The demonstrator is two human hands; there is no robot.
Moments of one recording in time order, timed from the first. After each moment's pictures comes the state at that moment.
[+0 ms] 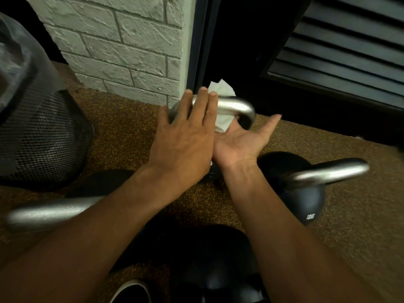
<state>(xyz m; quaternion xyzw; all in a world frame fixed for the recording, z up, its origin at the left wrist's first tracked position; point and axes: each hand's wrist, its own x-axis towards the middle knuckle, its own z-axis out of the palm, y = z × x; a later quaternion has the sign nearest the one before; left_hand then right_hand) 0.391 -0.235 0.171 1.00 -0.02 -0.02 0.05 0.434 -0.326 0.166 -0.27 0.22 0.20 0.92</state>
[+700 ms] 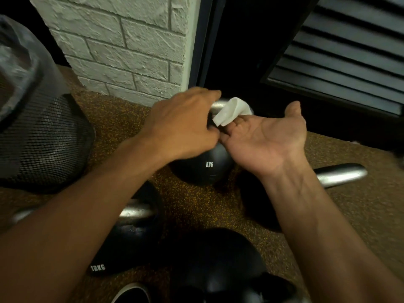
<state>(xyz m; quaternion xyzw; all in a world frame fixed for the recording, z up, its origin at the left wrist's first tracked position) 0.410 -0.205 0.210 0.97 -0.02 -0.01 0.24 0.444 -0.357 0.206 -0.26 0.17 0.32 0.90</state>
